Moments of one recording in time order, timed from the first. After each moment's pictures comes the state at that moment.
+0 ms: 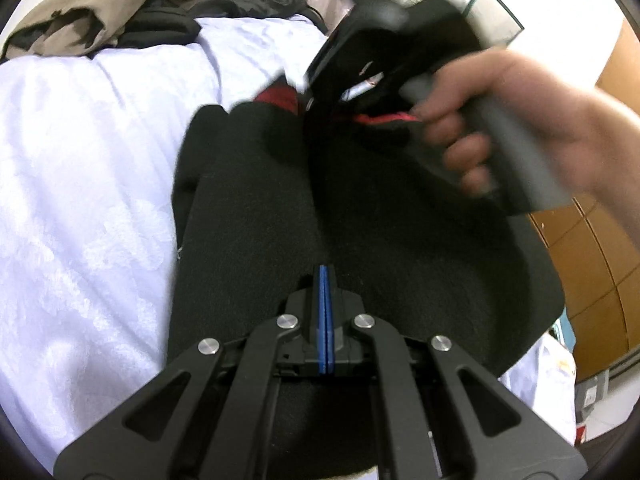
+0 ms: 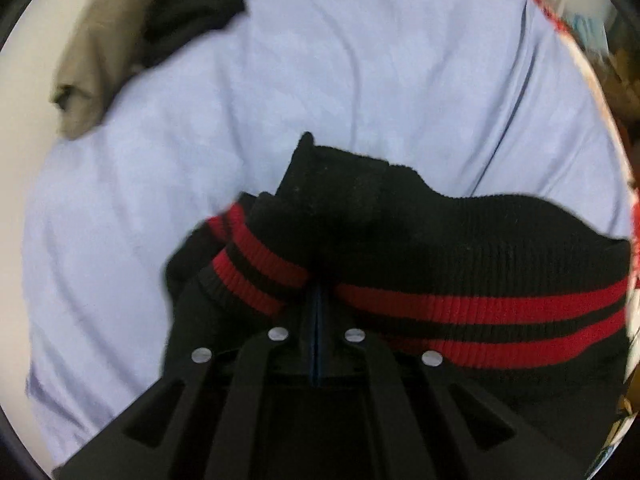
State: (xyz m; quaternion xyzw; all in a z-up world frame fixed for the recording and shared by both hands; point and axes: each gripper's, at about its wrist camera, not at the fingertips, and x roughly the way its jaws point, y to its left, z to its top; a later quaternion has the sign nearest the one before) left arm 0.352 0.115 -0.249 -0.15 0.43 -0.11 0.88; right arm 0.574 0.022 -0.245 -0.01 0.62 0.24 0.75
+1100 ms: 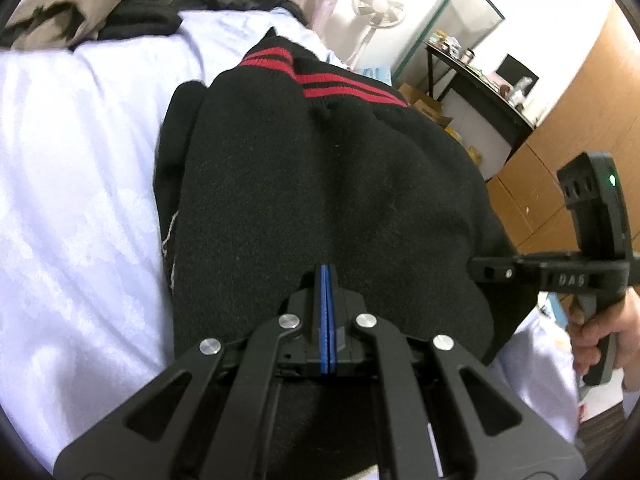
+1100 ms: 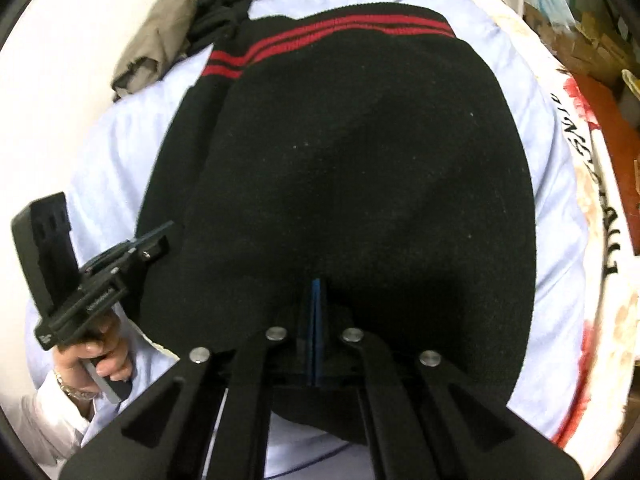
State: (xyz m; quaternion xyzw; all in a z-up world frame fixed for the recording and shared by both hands) left arm 0.357 0.123 -0.267 -0.14 0.43 -0.15 0.88; right arm 0.410 -0.146 -0.277 0.08 0.57 0.27 0.77
